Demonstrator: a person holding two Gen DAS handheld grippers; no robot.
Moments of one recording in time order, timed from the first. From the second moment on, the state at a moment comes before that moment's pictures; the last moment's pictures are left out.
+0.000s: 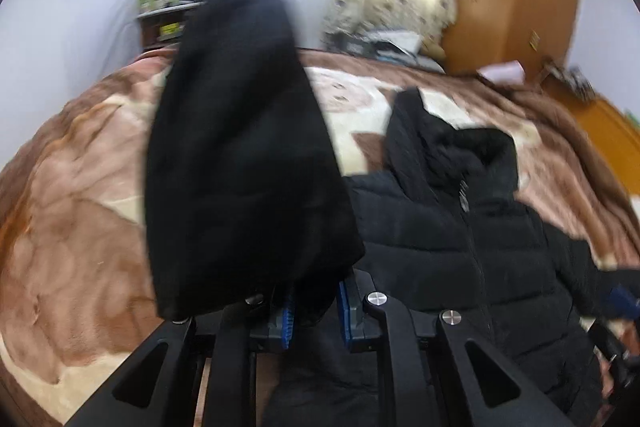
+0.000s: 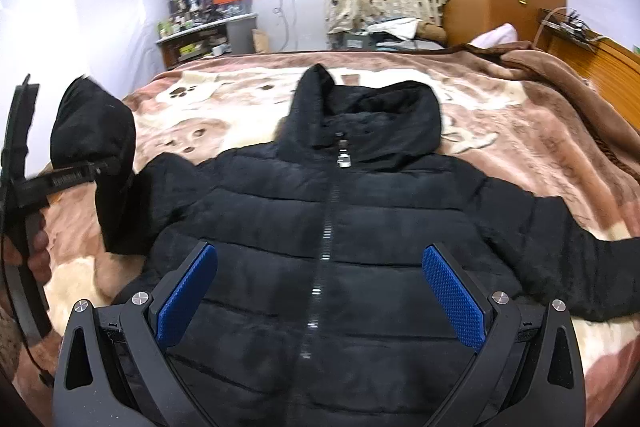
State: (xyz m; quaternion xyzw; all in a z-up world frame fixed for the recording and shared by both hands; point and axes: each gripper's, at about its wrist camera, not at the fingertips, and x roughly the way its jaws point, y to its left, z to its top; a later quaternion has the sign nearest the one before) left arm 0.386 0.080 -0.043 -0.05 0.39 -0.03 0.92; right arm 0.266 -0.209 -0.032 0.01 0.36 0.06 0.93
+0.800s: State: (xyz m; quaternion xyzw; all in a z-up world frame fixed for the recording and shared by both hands) left arm 0.397 0.094 -0.064 -0.06 0.42 -0.09 0.90; right arm 0.333 -0.205 -0.091 0.05 0.43 0.13 0.89
